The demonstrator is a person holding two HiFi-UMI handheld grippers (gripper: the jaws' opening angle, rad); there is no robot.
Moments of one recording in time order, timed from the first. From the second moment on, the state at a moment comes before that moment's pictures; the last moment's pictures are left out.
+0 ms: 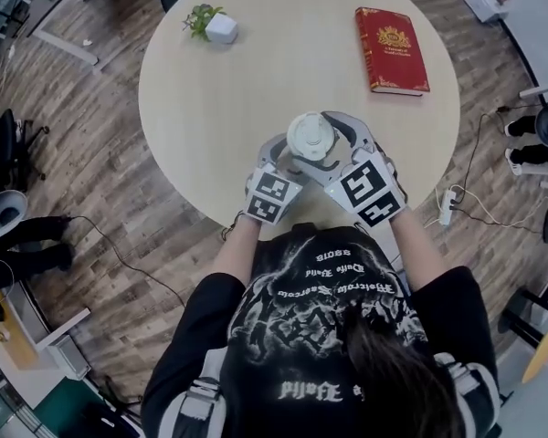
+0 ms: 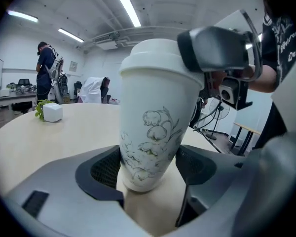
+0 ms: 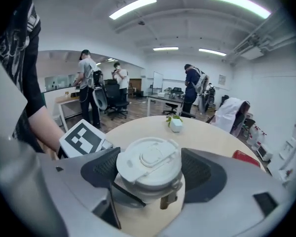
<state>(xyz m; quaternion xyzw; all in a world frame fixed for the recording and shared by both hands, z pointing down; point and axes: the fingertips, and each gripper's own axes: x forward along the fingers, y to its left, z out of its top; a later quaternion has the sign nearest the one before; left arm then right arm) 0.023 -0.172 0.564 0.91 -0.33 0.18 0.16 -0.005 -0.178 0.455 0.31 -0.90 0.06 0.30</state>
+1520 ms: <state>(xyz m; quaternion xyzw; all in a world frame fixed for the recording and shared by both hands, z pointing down) 0.023 -0.169 0.566 0.93 -0.28 0.20 0.16 -0.004 -0.160 0.466 -0.20 -0.82 -0.17 0.51</state>
